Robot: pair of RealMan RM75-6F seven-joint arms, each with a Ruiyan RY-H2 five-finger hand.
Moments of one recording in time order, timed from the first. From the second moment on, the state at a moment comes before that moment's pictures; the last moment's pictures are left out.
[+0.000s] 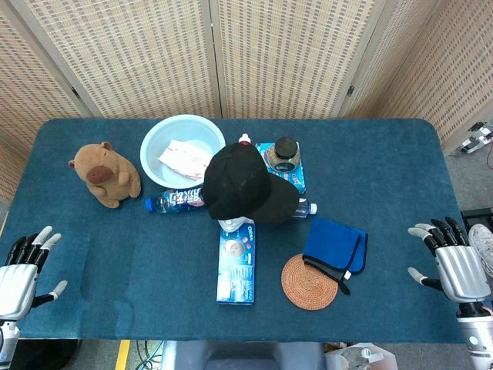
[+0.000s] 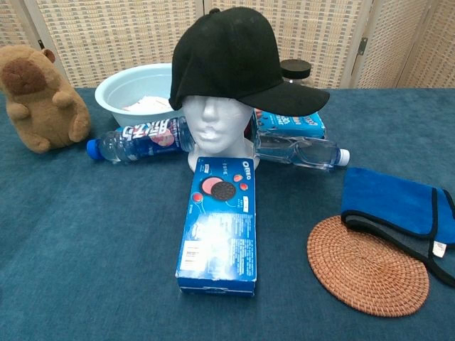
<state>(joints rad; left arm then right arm) -0.09 -1.13 -0.03 -1.62 1.50 1.48 0.06 0.09 -1.09 0.05 -1.62 -1.54 1.47 -0.02</state>
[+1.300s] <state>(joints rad) -0.08 -1.12 -0.02 -1.63 1.50 1.48 0.07 0.53 -1.54 0.27 -1.38 -1.49 1.24 -0.22</state>
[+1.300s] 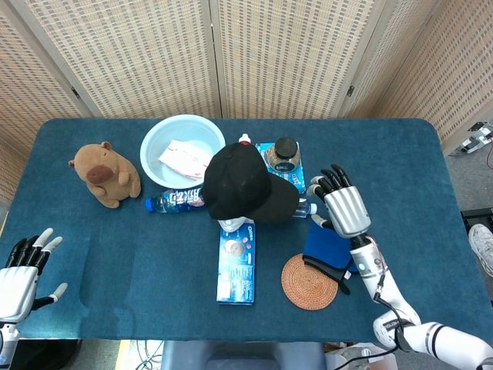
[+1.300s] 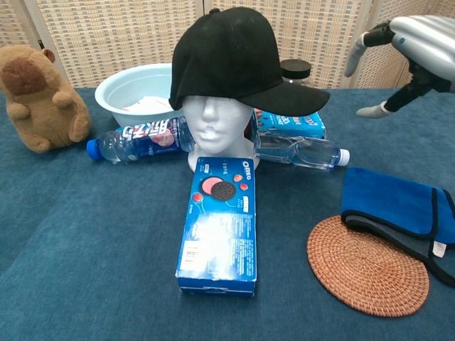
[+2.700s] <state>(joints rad) -0.08 -1.11 -0.02 -1.62 1.50 1.48 0.05 0.68 -1.79 0.28 -1.03 -1.51 1.39 0.00</state>
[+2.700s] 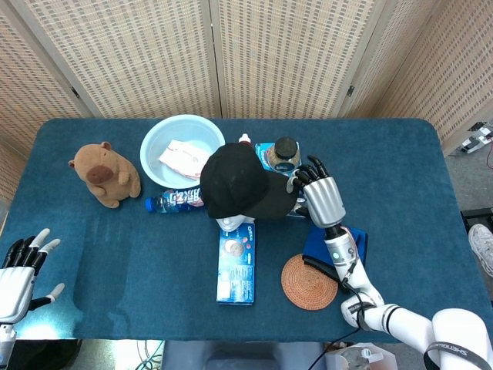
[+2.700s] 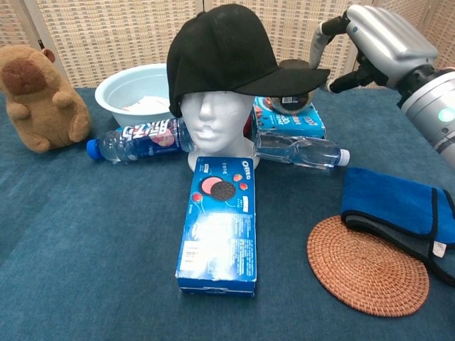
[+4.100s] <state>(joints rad) -0.08 -1.11 -0.02 -1.61 1.50 1.47 0.03 0.81 -1.94 0.44 -0.83 -1.44 1.55 0.07</state>
